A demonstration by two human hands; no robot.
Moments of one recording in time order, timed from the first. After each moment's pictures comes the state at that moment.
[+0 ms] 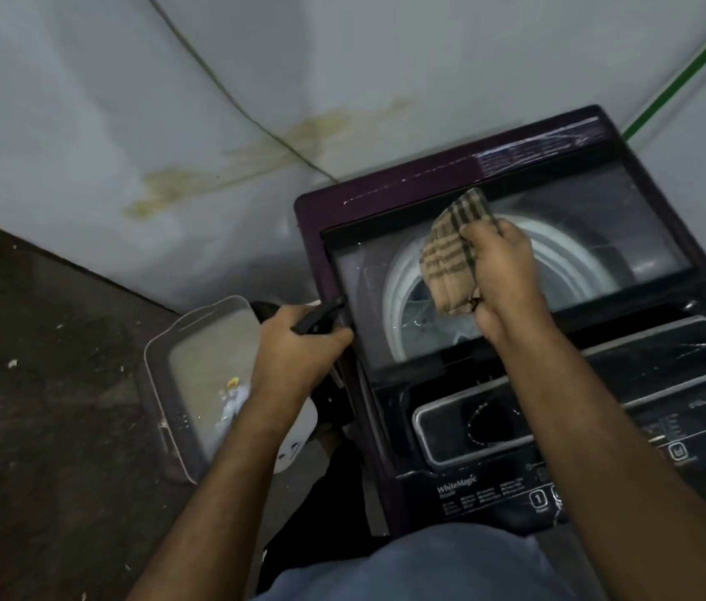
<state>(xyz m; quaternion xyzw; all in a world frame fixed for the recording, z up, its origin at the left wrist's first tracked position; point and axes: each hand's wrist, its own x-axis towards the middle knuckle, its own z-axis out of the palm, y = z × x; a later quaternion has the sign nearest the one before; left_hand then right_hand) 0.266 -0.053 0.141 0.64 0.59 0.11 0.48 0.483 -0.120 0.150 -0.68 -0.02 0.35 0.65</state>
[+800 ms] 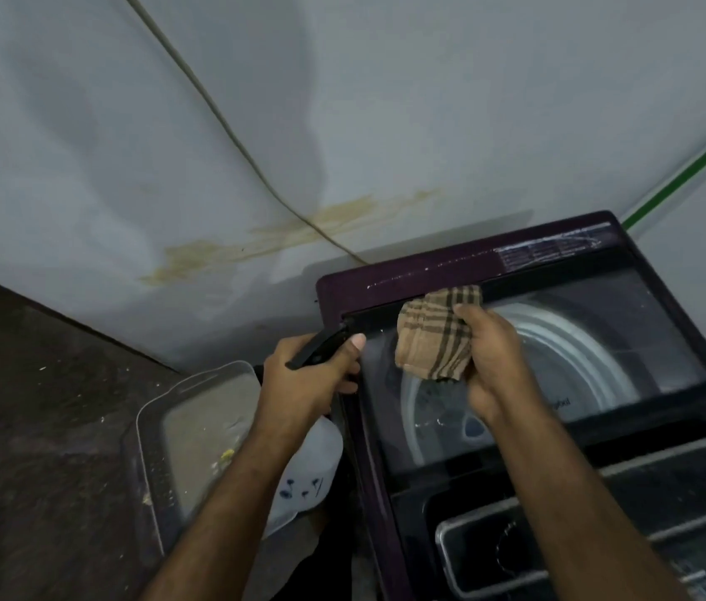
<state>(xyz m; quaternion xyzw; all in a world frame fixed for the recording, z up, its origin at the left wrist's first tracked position) 0.283 0.016 0.150 0.56 0.54 0.19 0.60 0.478 -0.065 0.135 -0.65 0.04 0.43 0.63</state>
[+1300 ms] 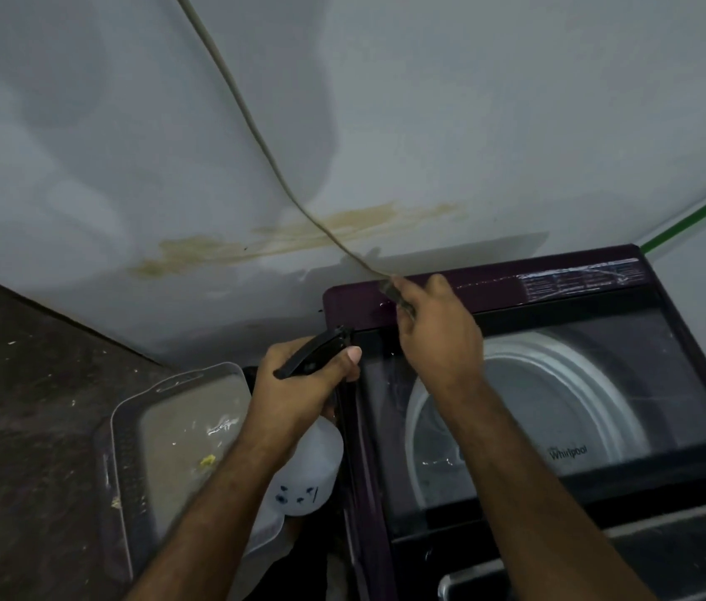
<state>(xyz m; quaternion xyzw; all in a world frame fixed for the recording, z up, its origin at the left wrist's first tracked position) 0.280 0.051 0.130 0.54 0.50 0.24 0.64 0.468 0.015 0.119 -0.85 -0.49 0.08 0.16</state>
